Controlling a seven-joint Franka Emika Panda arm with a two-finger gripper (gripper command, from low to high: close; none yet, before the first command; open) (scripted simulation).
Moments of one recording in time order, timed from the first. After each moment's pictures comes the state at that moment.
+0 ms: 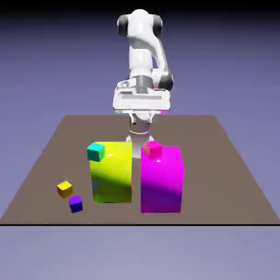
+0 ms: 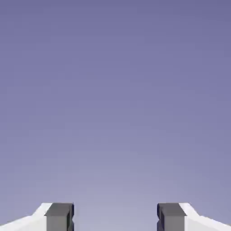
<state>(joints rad) 0.01 -0.53 -0.02 -2.78 0.02 3.00 0.73</state>
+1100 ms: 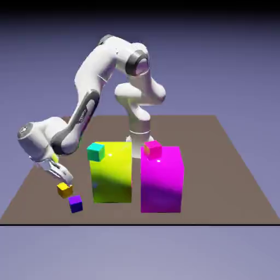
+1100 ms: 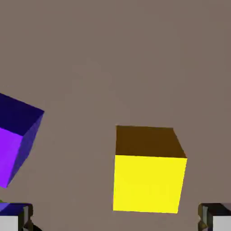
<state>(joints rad) -0.11 0.63 -0.67 -1.97 0.42 1.99 0.53</state>
